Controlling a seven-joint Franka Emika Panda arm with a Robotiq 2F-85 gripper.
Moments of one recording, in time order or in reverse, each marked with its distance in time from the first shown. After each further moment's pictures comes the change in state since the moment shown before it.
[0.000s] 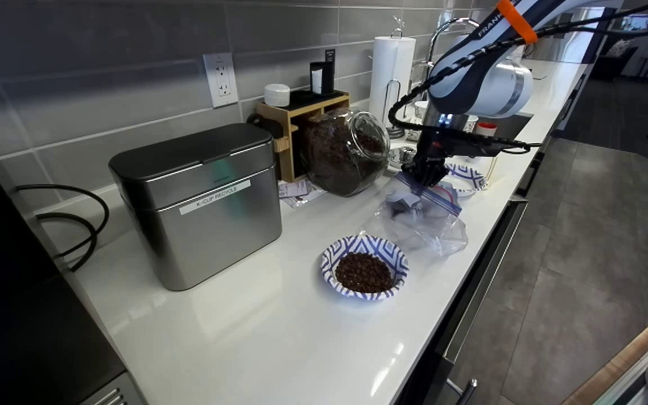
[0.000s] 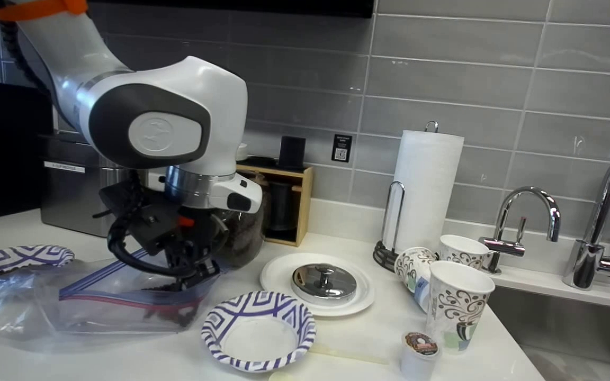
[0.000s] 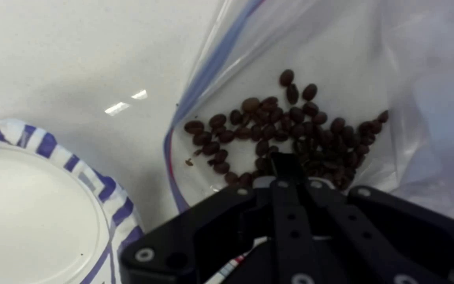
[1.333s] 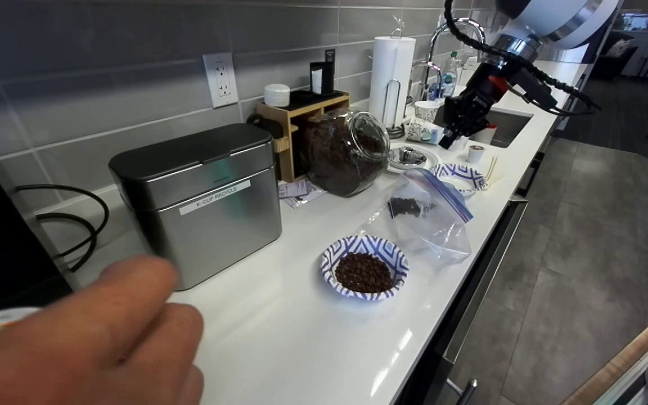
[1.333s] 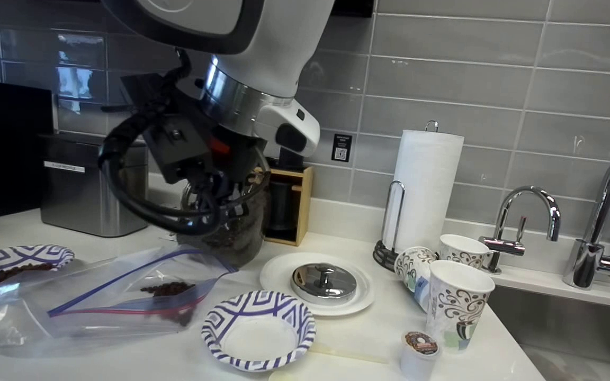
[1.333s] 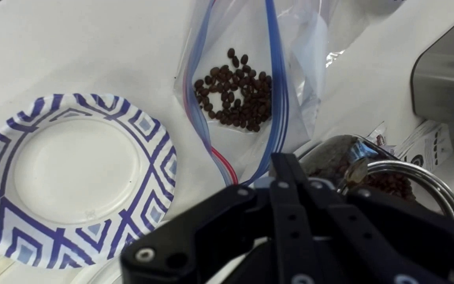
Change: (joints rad) arm -0.098 -0.290 -0.137 -0.018 0.345 -0.333 -0.283
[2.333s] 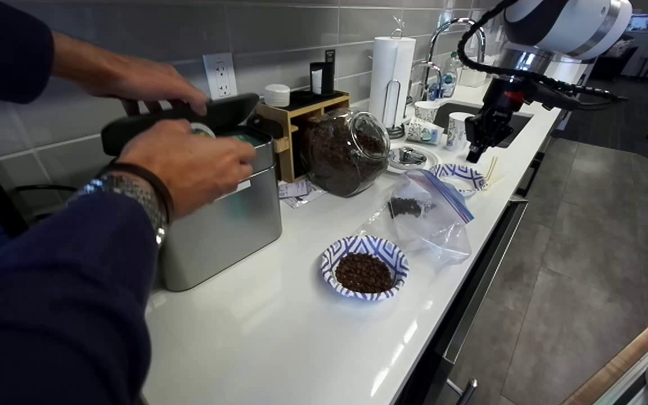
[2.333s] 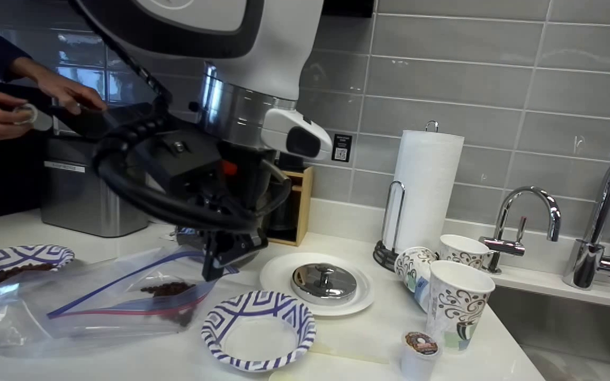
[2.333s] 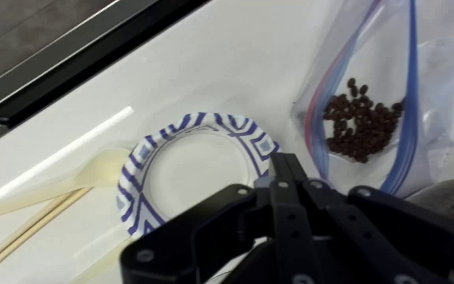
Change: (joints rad) arm -0.005 -0.017 -0.028 -0.074 -0.340 0.088 0.122
